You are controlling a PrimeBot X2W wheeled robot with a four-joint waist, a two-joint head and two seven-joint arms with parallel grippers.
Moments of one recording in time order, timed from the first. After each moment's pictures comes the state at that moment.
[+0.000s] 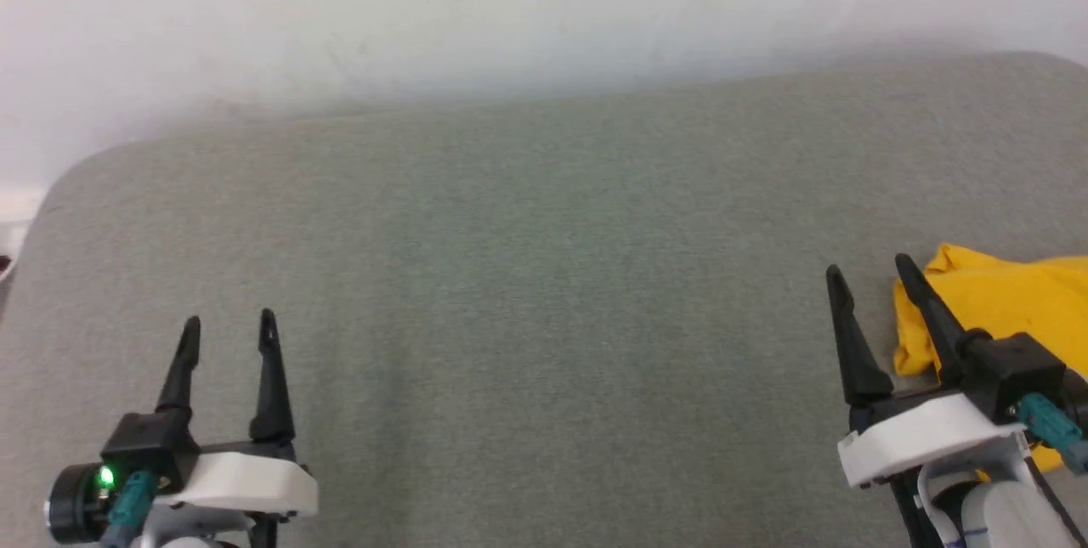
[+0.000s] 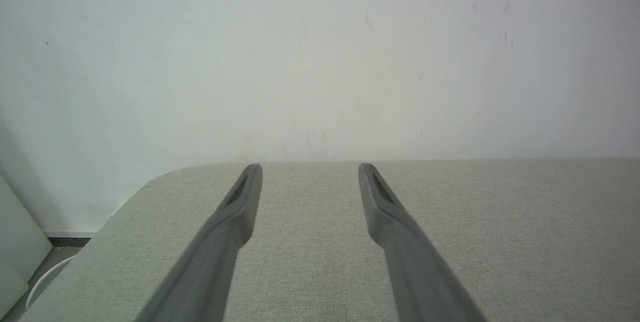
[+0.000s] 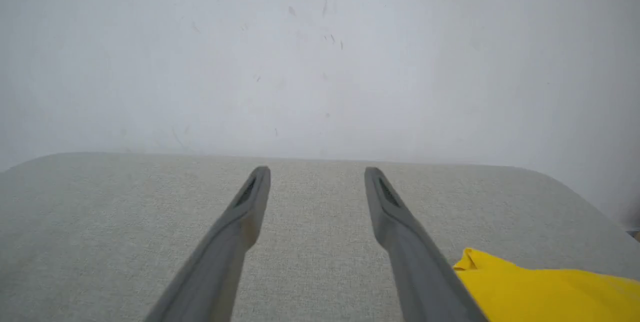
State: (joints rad) left arm 0.01 0.21 -0.03 0.03 -0.22 0.13 -0.26; right arm -0.05 -0.08 0.00 0.03 0.10 0.13 -0.13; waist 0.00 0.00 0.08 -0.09
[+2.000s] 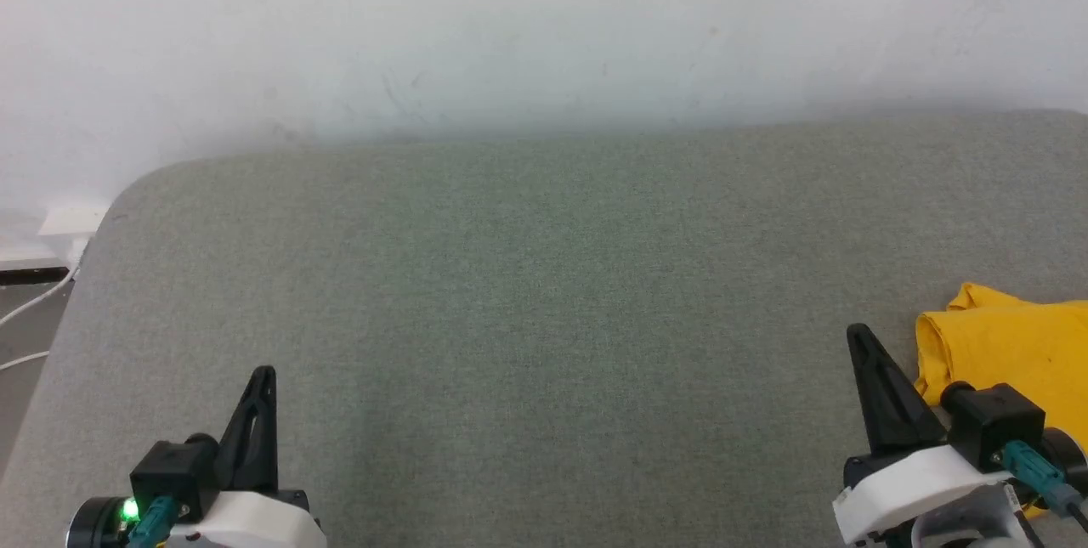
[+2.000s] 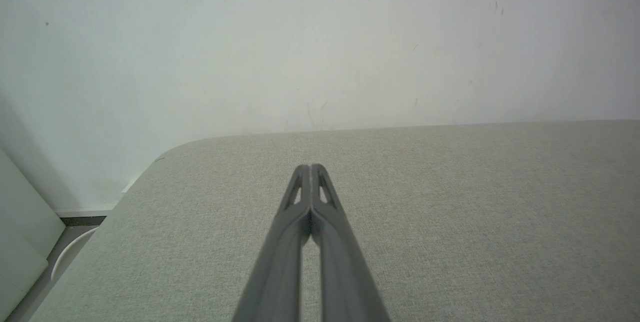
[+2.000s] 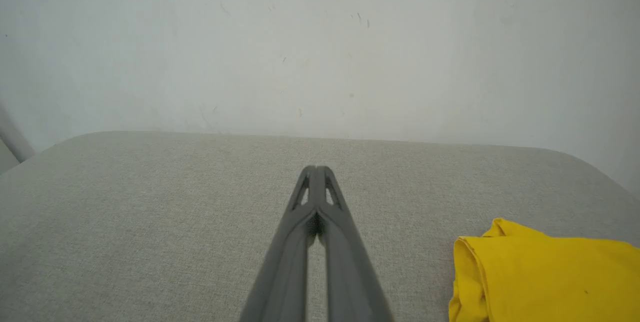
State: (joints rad) left arm 0.10 0.24 -0.04 0.03 -0.22 0.04 -0.17; right arm 0.07 -0.06 0.00 -0.02 0.09 0.13 -0.08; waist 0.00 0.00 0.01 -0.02
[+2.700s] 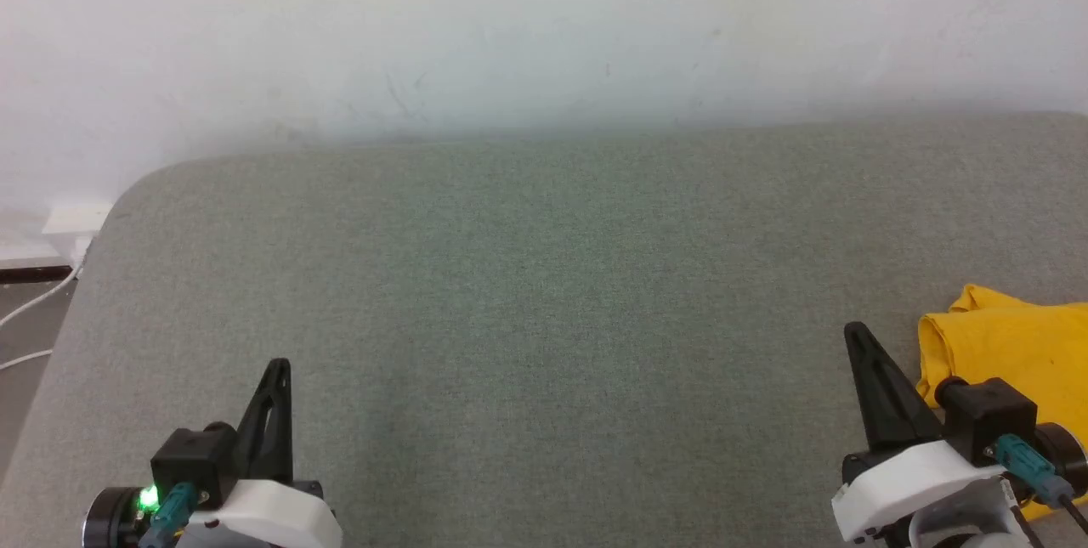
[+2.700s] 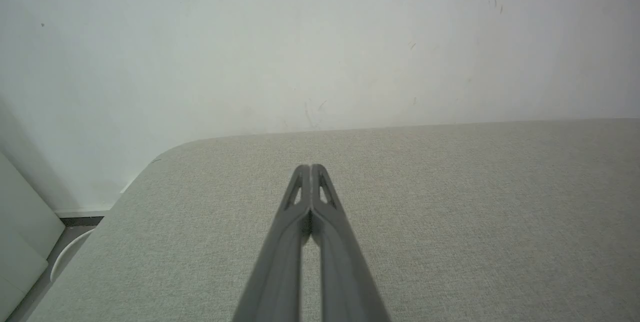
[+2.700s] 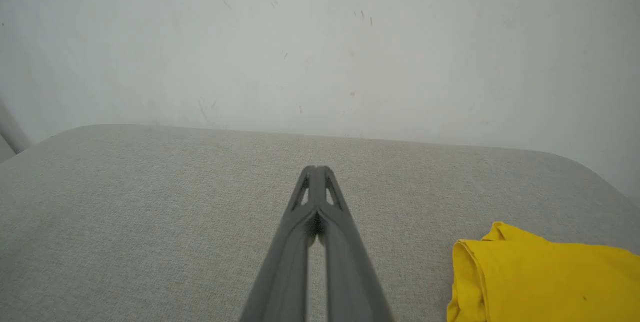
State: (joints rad) left arm 0.08 0.20 -0.03 0.02 -0.17 0.03 -0.14; right arm 0.06 -0.06 0.00 -0.02 0.07 0.13 -0.06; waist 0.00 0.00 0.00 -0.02
